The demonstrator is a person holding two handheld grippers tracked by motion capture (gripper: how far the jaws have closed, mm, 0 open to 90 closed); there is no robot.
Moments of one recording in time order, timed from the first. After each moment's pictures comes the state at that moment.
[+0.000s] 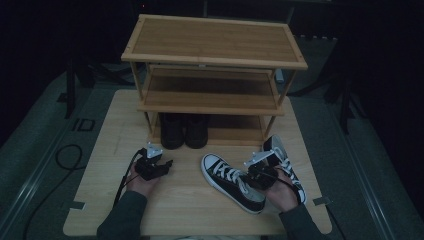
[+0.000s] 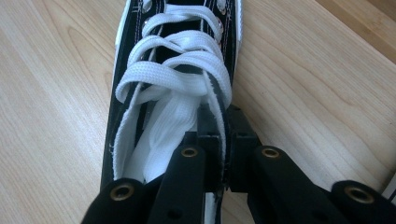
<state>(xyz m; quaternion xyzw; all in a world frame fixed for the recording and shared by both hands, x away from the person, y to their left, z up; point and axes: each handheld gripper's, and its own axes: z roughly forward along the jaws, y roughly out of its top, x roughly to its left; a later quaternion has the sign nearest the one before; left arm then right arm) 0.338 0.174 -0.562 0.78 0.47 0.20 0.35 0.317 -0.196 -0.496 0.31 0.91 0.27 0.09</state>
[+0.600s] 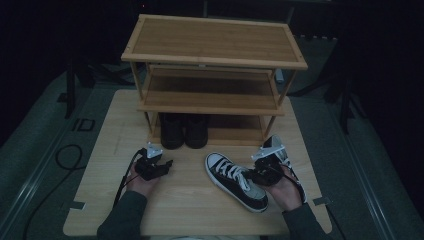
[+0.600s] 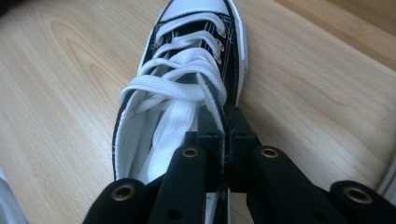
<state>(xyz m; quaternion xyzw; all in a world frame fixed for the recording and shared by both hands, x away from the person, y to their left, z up) 0.338 0.174 -0.562 0.78 0.47 0.20 0.35 0.319 -0.208 -0.478 0.36 0.88 0.31 0.06</state>
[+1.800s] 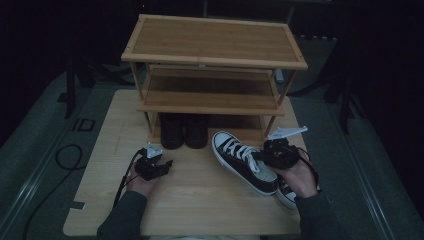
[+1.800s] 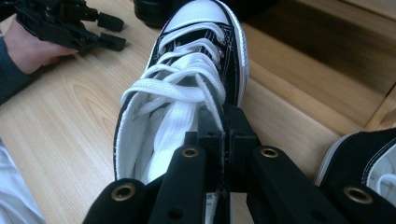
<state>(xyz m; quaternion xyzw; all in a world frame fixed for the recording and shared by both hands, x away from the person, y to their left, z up) 0.338 0.174 -0.562 0.78 0.47 0.20 0.35 0.331 -0.229 -0.410 0.36 0.85 0.37 0.09</state>
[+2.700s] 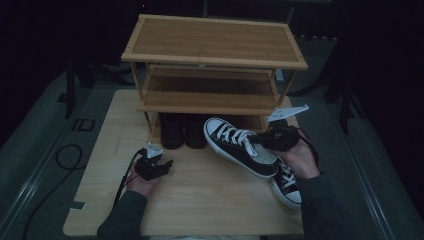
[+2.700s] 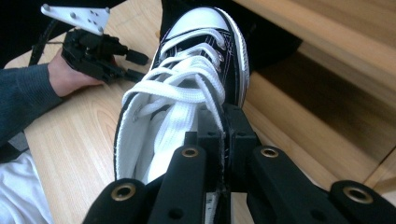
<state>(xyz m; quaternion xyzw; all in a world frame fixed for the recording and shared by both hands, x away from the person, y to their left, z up) 0.339 0.175 -0.562 0.78 0.47 0.21 0.35 0.358 -0.219 -0.367 0.30 0.86 0.40 0.08</state>
